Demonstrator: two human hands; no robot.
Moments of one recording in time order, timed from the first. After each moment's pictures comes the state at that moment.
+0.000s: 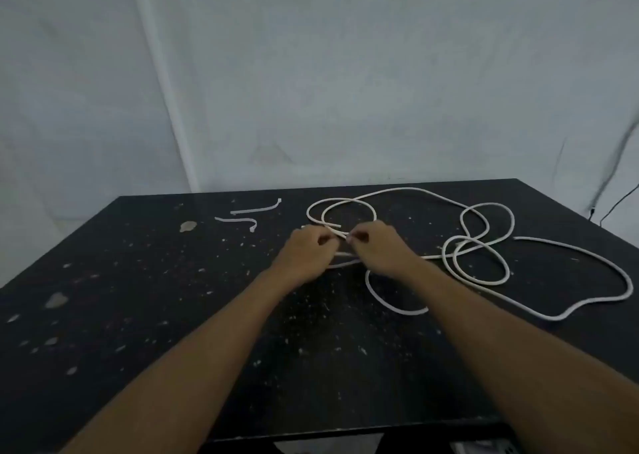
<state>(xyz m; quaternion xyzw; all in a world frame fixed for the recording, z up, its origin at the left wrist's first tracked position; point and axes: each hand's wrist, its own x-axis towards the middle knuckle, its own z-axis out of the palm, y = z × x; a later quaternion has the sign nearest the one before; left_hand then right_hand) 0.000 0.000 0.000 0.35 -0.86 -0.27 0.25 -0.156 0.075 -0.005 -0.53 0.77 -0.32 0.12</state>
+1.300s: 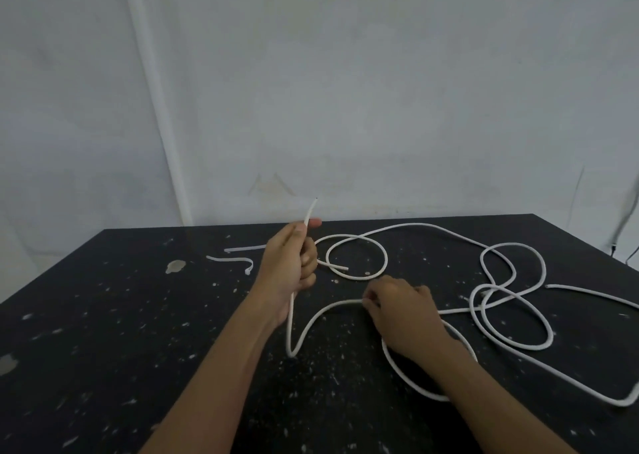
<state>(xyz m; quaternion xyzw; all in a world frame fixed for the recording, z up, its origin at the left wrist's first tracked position) 0.005 -0.031 0.036 0.26 -0.56 -0.66 0.43 -0.155 0.076 -0.020 -0.54 0.82 -0.17 -0.02</state>
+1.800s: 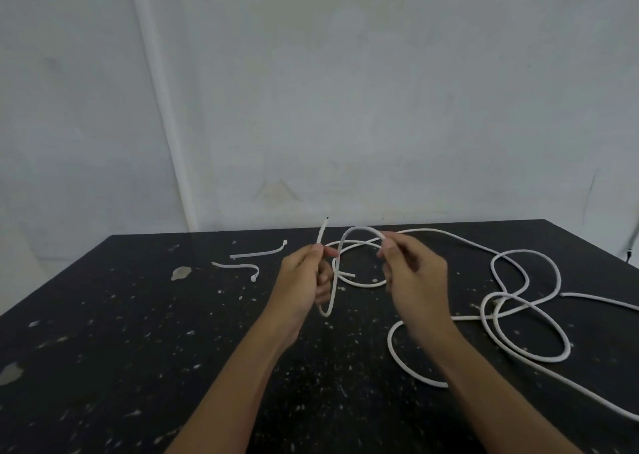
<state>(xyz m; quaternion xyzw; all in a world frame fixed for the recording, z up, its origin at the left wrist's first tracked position) -0.002 -0.027 0.019 0.28 -0.60 -0.63 0.40 -0.152 0.055 0.003 -0.40 0.55 -0.73 0.09</state>
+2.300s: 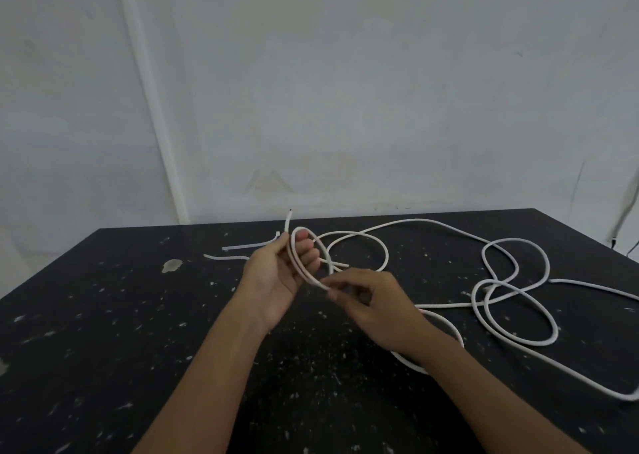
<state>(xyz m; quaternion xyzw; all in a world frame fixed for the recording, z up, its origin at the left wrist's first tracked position) 0.013 -0.039 0.030 0.24 -0.35 -0.81 0.40 -0.146 0.060 -0.028 -0.65 0.60 -0.45 0.11</state>
